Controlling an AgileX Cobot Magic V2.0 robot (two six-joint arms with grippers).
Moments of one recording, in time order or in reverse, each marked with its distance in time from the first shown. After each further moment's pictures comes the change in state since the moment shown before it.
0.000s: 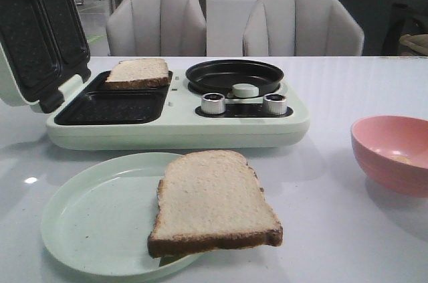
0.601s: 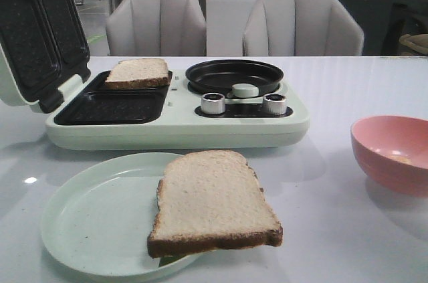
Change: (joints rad) left arm 0.000 -0.073 0.005 -0.037 0.019 0.021; right arm 0.166 0.232 -0.030 0.441 0.096 -0.246
